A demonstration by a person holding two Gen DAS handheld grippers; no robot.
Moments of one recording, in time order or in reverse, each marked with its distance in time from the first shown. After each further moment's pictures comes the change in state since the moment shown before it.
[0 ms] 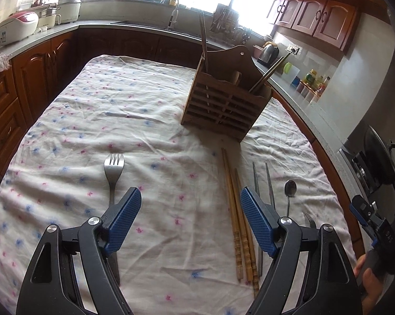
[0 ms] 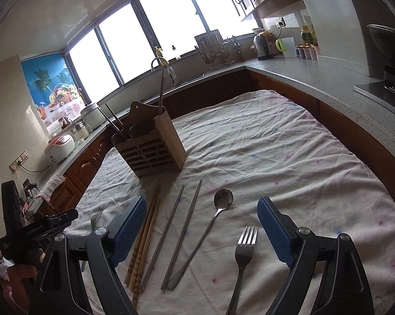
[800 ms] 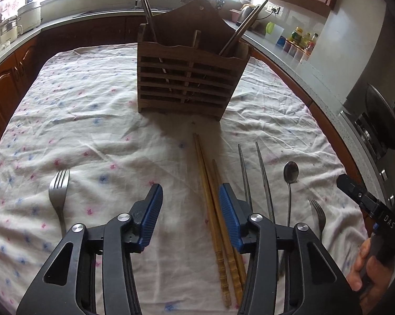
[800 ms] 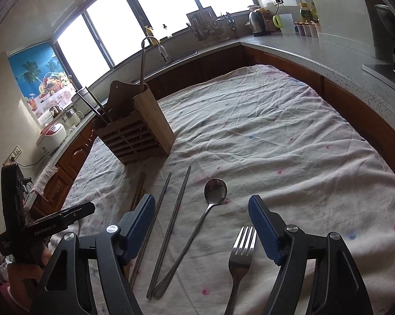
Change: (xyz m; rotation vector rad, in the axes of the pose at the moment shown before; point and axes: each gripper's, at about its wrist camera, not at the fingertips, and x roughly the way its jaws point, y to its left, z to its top) left arm 0.077 -0.055 0.022 0.174 0.164 -0.022; right arm 0.052 -0.013 0.006 0.030 0.134 -0.020
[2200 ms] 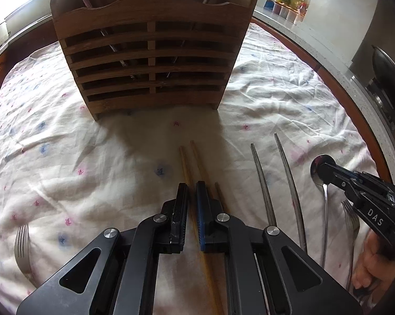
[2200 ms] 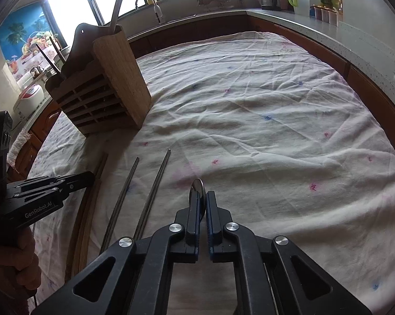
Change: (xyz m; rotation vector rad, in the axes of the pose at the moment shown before) left arm 0.087 -0.013 0.031 0.155 0.143 -0.001; right arm 0.094 0.005 0.011 -0.112 0.187 -0.111
